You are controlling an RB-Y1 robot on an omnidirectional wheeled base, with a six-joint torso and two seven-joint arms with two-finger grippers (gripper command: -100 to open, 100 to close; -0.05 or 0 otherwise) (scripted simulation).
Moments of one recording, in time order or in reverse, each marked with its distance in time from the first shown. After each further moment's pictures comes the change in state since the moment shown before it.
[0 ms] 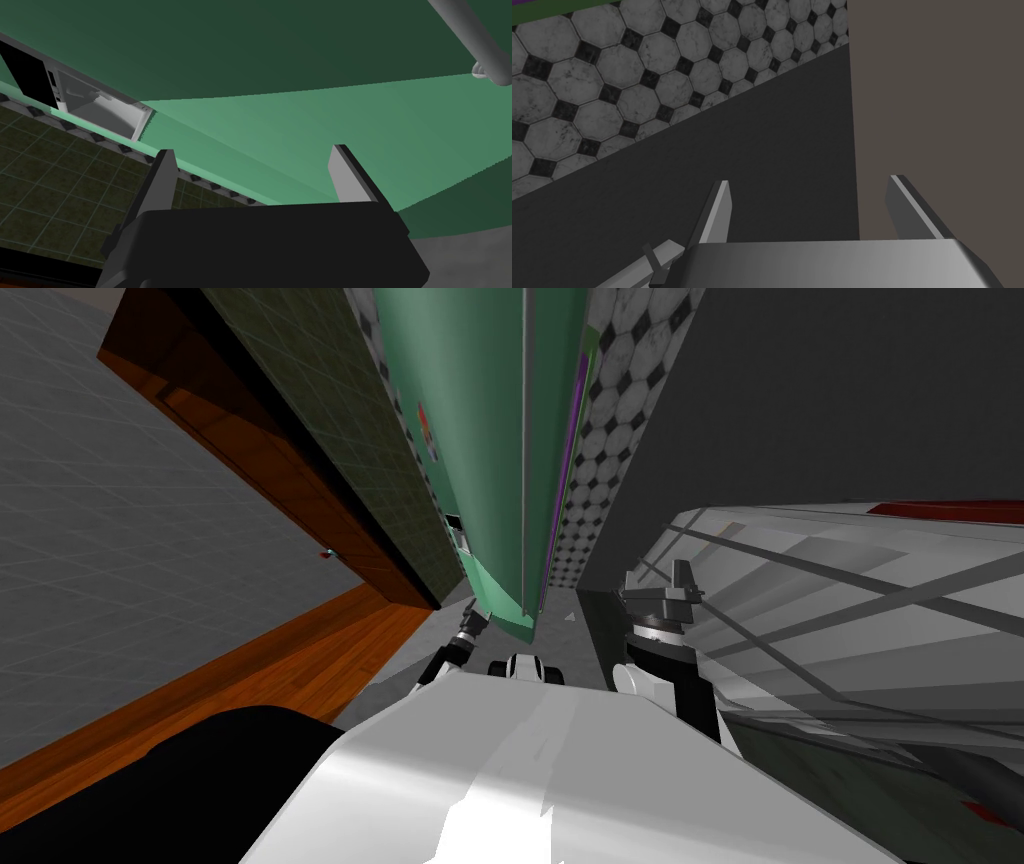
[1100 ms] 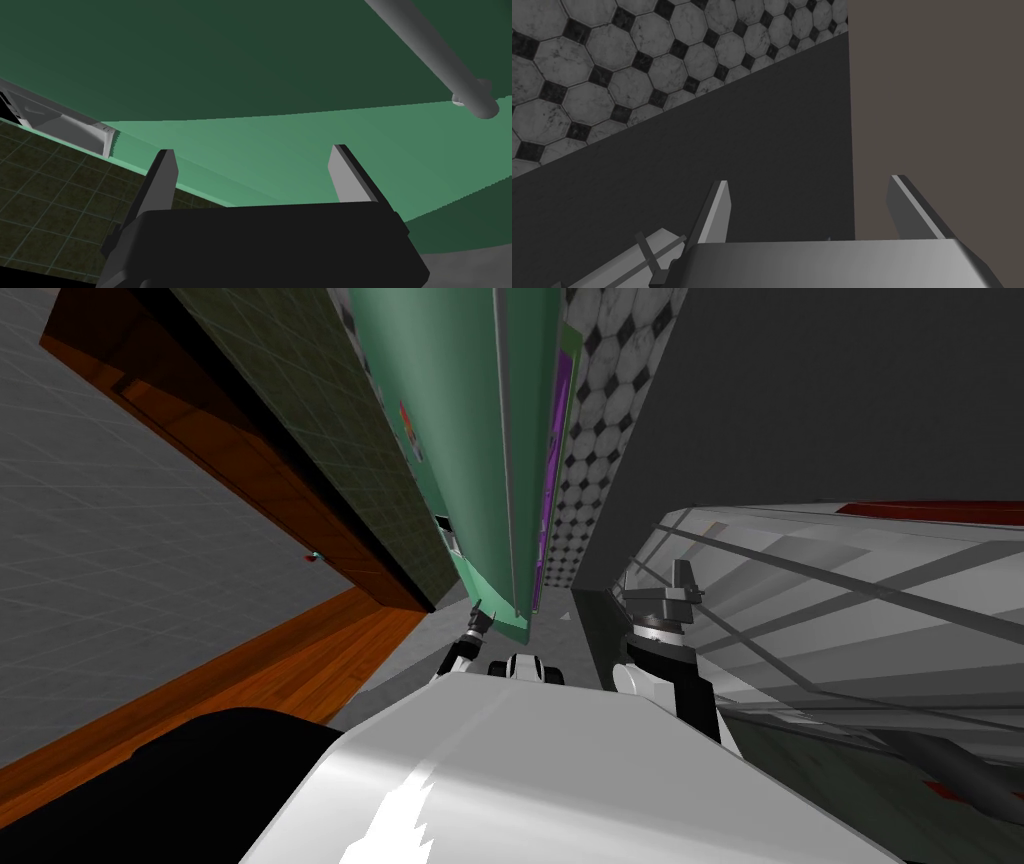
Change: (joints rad) left arm -0.114 -0.082 -0.017 0.206 -0.040 -0.075 -0.009; right arm 0.000 0.000 0.000 0.000 0.000 0.000 0.000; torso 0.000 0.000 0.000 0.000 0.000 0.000
